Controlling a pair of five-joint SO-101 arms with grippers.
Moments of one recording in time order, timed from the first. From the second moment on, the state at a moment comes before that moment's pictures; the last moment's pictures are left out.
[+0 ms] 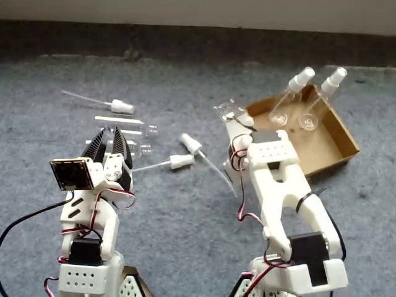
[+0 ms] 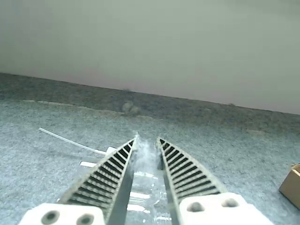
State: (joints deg) left arm -3.2 -104.0 95.3 21.8 14.7; right arm -14.5 -6.9 32.4 61.5 22.9
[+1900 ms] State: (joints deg) left arm -3.1 -104.0 95.3 21.8 14.7; right arm -14.9 -10.7 31.5 61.9 26.9
